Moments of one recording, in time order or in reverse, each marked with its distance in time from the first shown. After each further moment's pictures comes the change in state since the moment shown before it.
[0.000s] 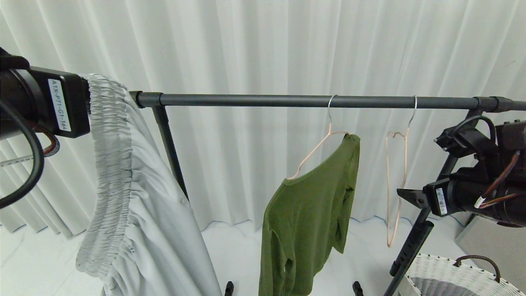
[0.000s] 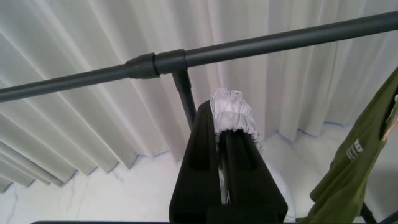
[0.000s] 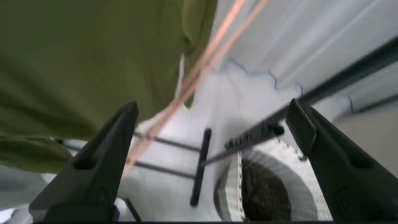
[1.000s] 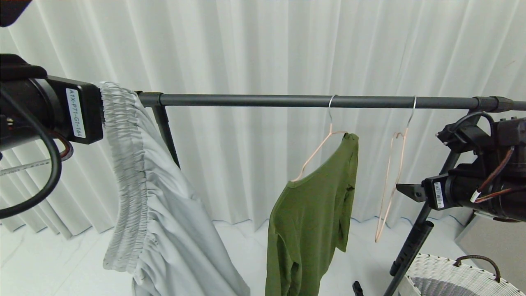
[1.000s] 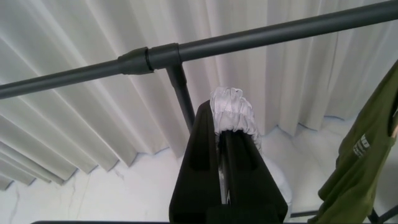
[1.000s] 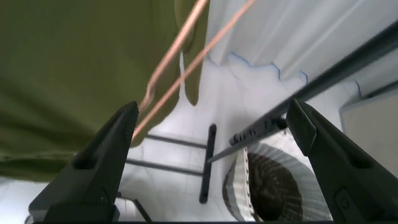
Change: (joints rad) left arm -0.001 0.018 0.017 -0.016 -0.001 -0.003; right arm -0.016 0.023 -0.026 -0.011 0.010 0.056
